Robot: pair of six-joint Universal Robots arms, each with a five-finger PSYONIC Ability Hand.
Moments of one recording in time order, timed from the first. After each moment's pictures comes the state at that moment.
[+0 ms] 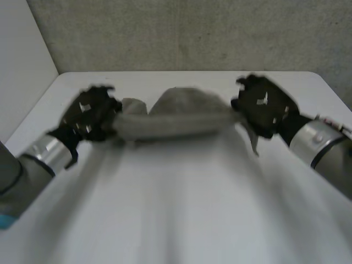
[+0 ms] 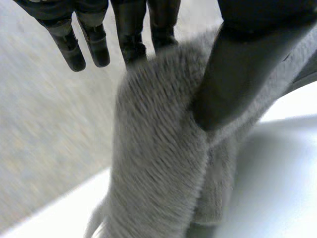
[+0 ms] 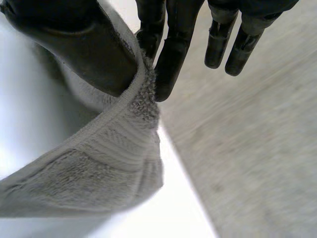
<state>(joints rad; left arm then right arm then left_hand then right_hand) 4.55 -1.80 -1.88 3.66 -1.03 3.27 1.80 -1.35 1.68 -0.25 0.99 2.46 0.92 0.92 0.22 0.23 0.75 1.31 1.33 0.23 0.24 1.16</state>
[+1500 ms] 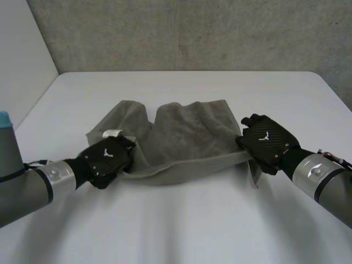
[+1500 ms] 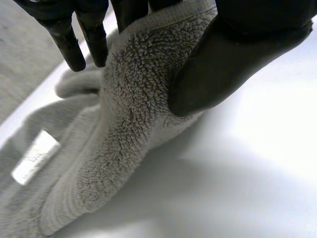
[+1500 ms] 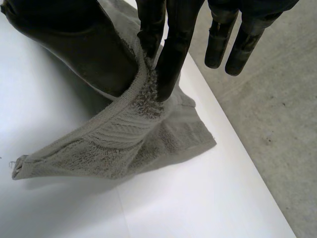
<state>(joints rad) 4.59 -1.95 -1.74 3.09 -0.86 3.98 1.76 -1.36 1.83 -0.15 1.02 2.34 1.25 1.31 0.22 0.23 1.14 1.31 1.33 0.23 0.24 1.16</state>
